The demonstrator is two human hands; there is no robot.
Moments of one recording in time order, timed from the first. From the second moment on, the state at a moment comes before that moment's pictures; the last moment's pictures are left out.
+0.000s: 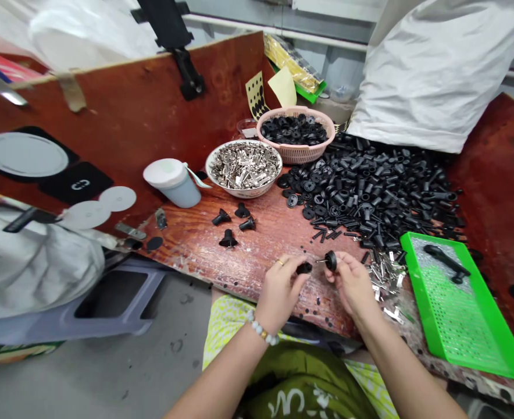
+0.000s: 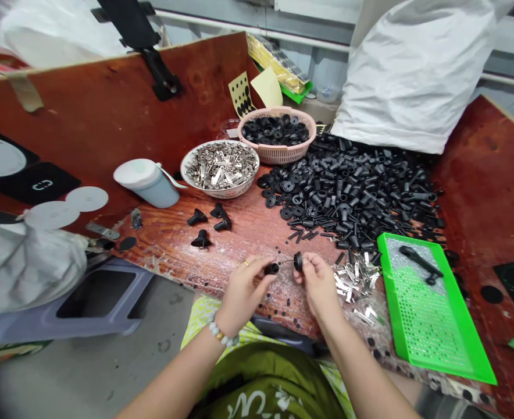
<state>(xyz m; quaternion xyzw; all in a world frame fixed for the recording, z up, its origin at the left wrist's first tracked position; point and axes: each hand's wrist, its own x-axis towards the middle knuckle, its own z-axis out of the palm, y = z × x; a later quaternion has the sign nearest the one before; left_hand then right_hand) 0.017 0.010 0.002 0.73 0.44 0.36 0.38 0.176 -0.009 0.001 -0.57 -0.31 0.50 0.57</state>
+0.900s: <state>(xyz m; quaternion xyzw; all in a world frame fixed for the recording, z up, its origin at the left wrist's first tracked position) 0.024 0.002 0.006 0.70 0.48 0.34 0.40 0.178 -0.021 0.014 -0.62 -0.44 0.40 0.51</state>
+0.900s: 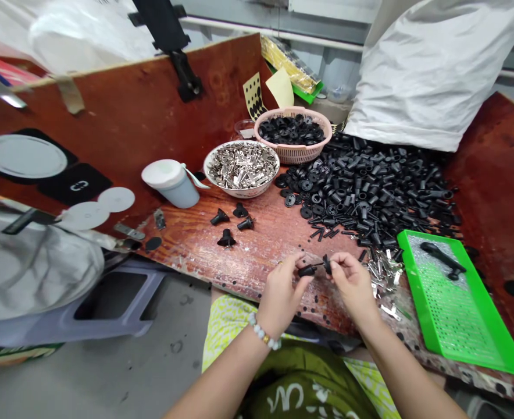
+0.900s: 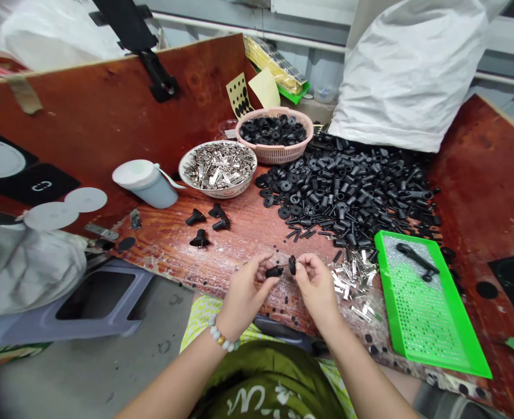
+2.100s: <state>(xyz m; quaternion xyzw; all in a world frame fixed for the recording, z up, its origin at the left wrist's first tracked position) 0.023 -0.003 0.011 0.73 0.43 0.36 0.38 0.172 -0.029 0.009 -0.61 -0.53 0.37 0.47</state>
